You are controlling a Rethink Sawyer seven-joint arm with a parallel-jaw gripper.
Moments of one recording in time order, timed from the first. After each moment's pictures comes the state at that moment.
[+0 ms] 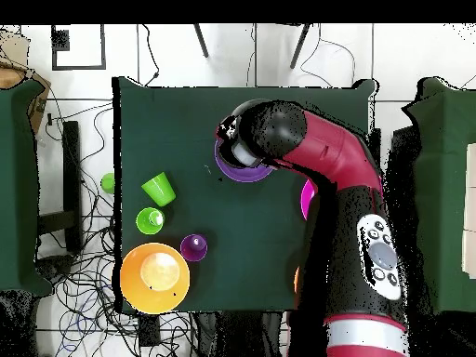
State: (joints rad) arm -0.33 -0.69 0.07 1.41 0.15 0.90 2.06
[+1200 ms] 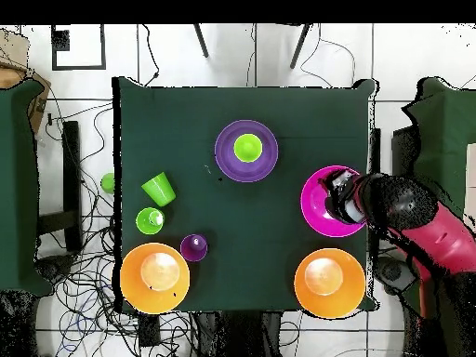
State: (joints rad) arm -0.79 -0.72 0.20 1.66 0.01 0.68 2.01
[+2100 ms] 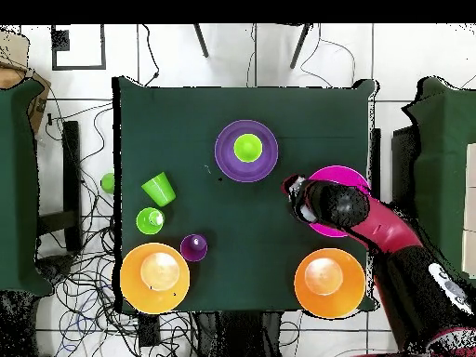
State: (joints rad) arm -0.82 -0.54 0.35 1.71 -0.14 0.49 2.01
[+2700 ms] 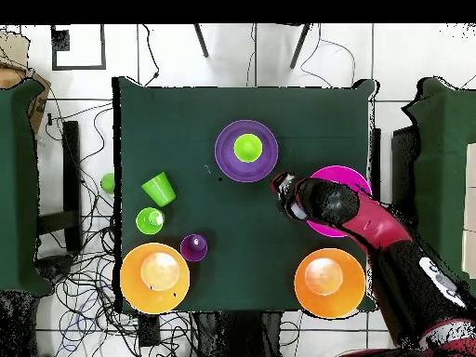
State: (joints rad) arm -0.82 -0.52 0.40 1.72 -0.14 0.49 2.01
